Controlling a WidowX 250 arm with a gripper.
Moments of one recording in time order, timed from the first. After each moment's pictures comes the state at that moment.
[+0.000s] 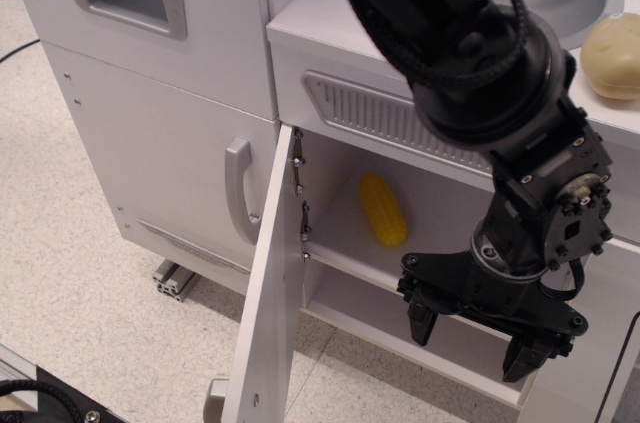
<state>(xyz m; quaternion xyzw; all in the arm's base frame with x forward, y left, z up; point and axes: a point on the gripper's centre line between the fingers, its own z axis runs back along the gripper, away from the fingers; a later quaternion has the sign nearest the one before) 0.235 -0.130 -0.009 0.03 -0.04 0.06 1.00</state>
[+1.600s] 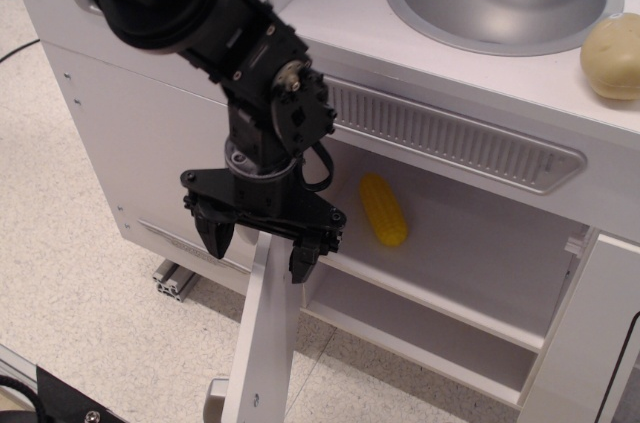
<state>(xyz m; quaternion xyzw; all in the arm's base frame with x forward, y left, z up) 0.226 0.014 0.006 0.06 -0.06 0.11 0.99</state>
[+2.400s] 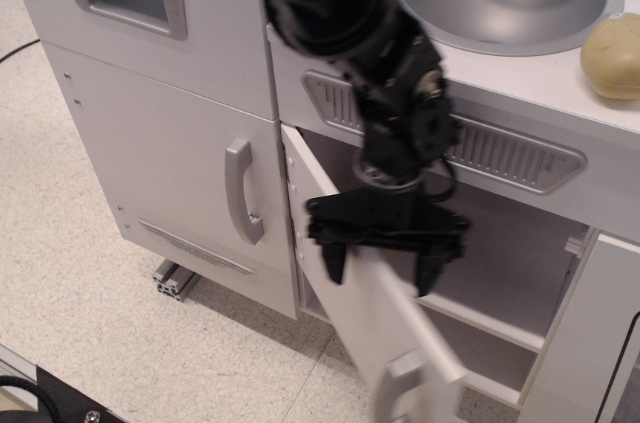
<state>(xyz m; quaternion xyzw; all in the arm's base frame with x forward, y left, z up) 0.262 -0.070 -0.011 0.00 -0.03 0.16 0.99</state>
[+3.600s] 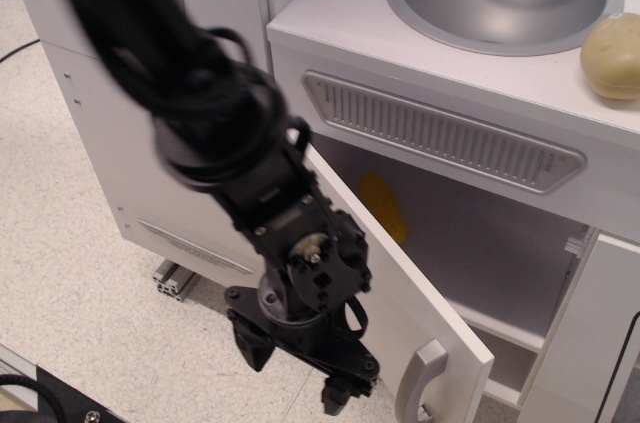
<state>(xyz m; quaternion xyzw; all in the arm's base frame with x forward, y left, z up) 0.184 -0.039 -0.043 0.03 -0.06 0.00 1.00</state>
